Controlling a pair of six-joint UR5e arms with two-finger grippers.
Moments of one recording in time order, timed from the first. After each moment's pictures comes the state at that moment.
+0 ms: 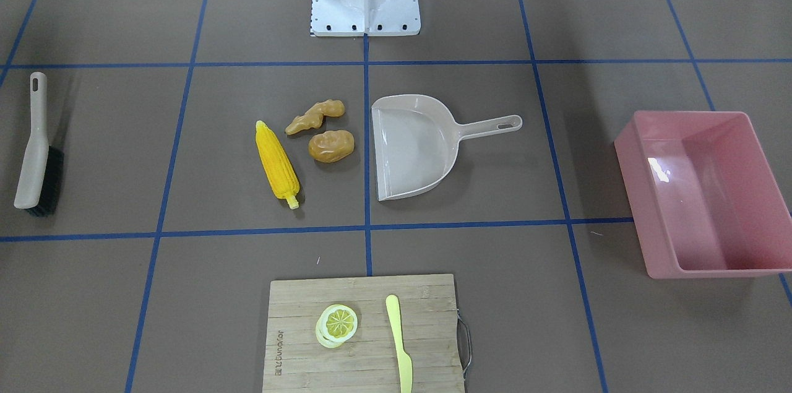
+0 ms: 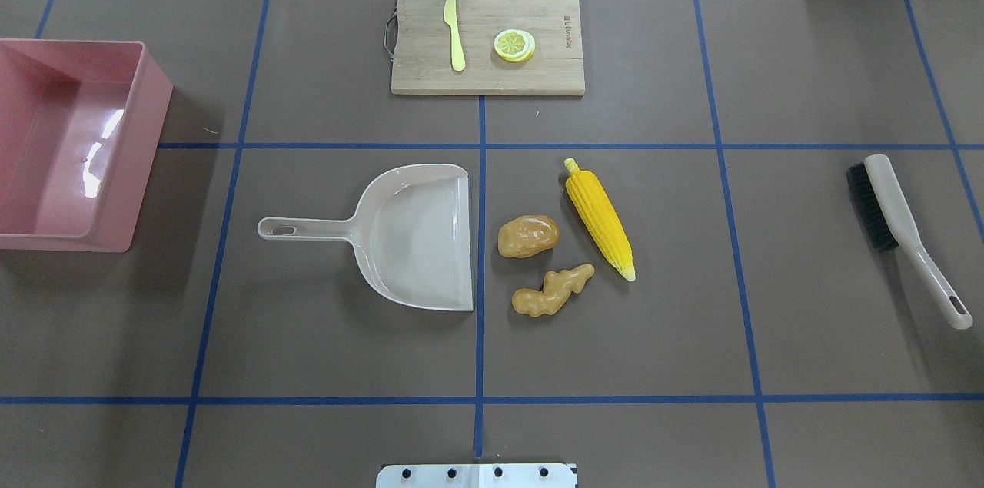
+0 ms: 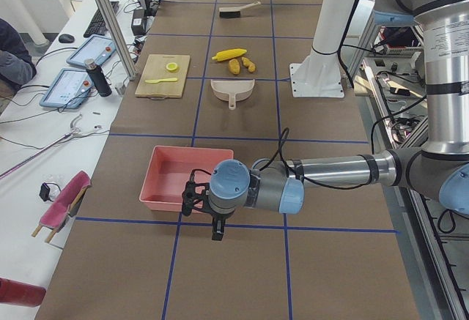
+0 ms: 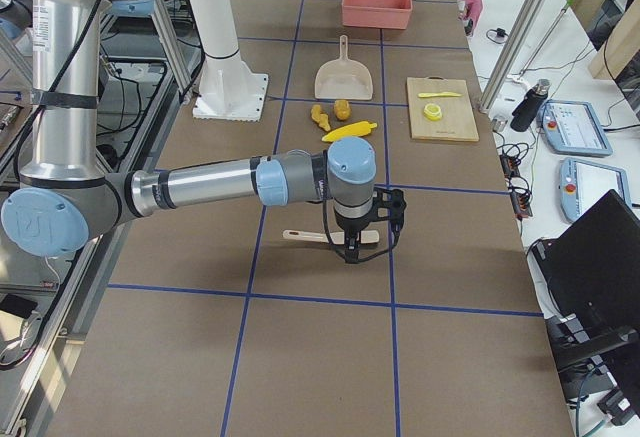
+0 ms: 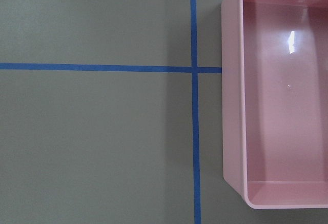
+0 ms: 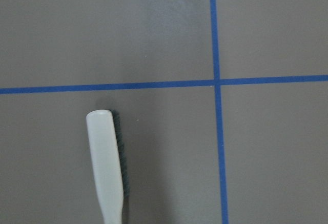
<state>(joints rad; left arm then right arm) -1.61 -1.41 -1.68 -1.83 -2.45 -0.05 1.50 -1.69 1.90 -1.58 2.38 0.22</state>
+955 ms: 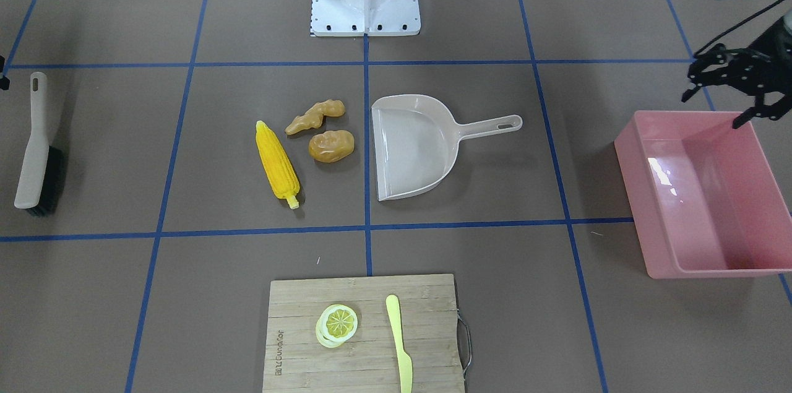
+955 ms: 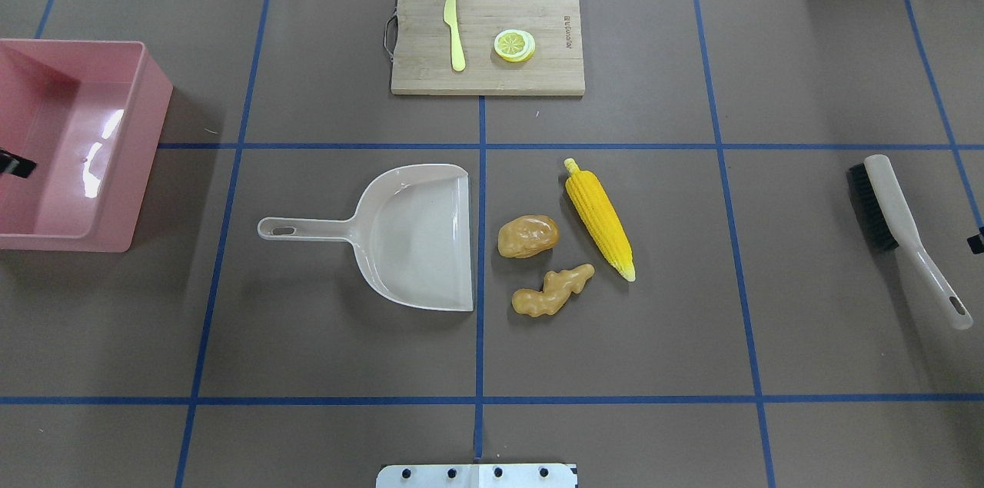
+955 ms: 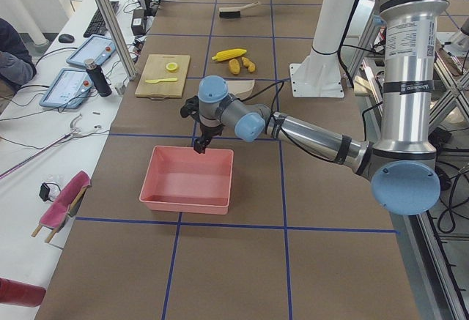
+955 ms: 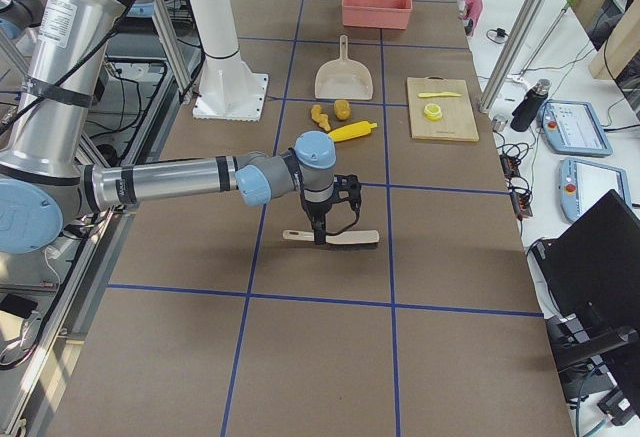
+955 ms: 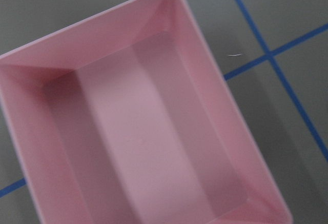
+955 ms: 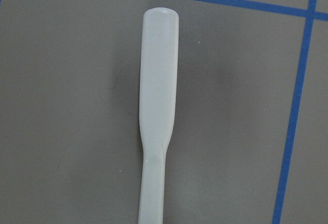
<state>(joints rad) -1.15 -1.56 -1.95 -1.86 -2.35 -0.05 1.18 -1.88 1.97 -1.28 2.27 0.37</state>
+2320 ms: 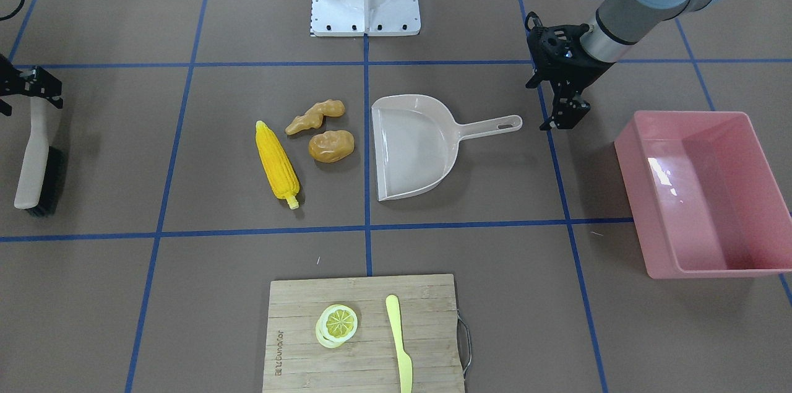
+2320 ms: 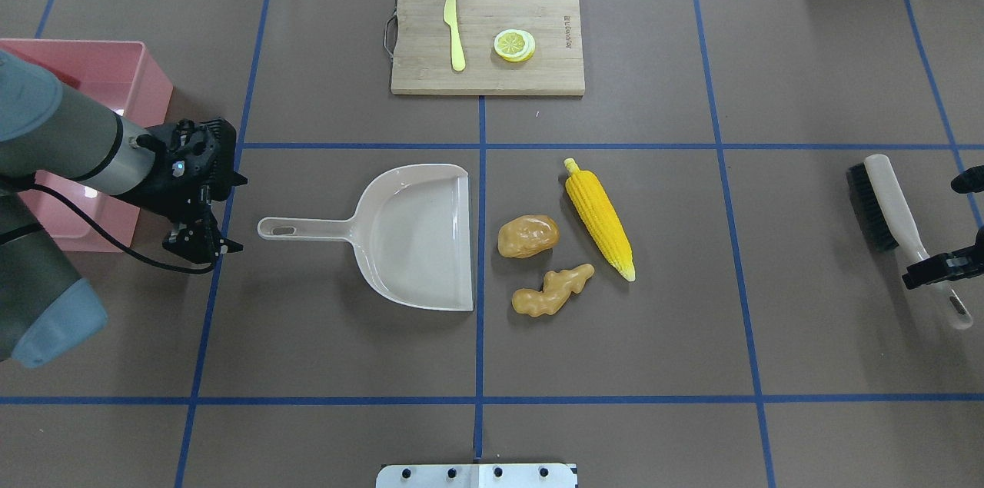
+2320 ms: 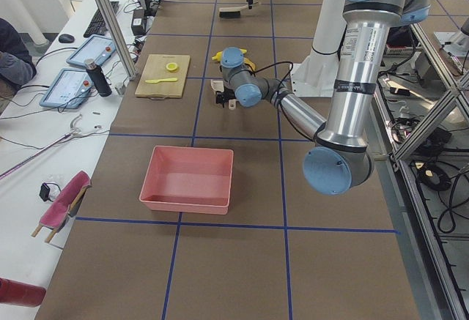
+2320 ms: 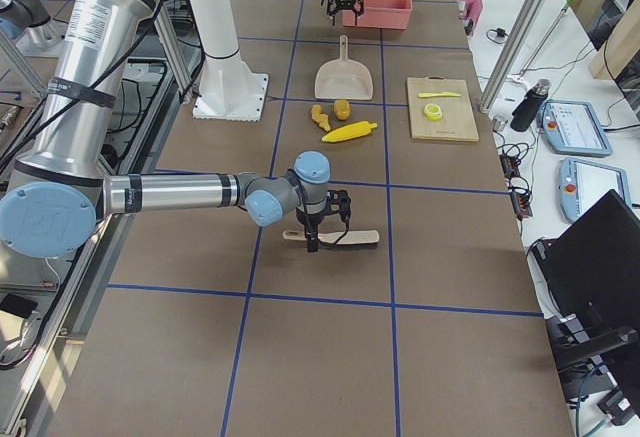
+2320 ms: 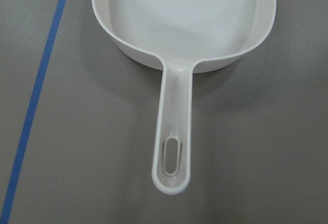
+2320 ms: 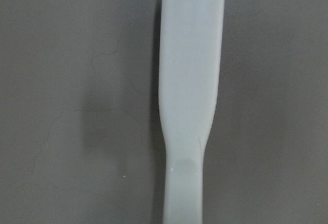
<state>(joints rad) -0.77 -1.79 -1.91 -1.94 -2.18 0.40 0.97 -1.87 1.84 -1.08 2.19 0.57</state>
